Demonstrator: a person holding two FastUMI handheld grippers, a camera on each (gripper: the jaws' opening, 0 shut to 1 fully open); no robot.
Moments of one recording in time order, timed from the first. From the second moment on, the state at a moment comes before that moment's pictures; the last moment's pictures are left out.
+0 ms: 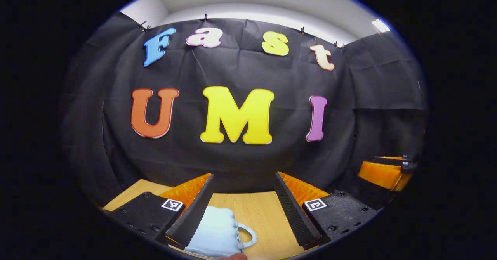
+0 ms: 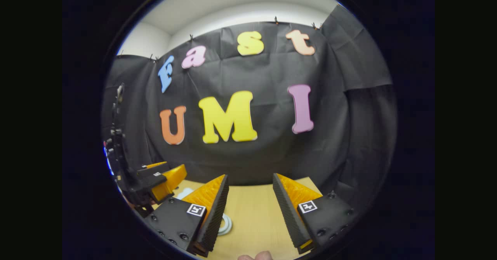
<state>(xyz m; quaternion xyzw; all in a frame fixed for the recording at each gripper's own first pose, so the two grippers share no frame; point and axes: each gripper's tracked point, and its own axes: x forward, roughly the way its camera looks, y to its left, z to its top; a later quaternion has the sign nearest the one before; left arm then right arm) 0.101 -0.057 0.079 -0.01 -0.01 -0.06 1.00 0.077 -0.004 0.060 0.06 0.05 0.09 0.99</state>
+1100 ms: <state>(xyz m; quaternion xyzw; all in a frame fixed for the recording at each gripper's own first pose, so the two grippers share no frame) 0.064 -0.022 0.102 -0.03 -0.03 0.00 1.00 0.067 0.018 0.093 0.02 -0.02 0.05 1.00</state>
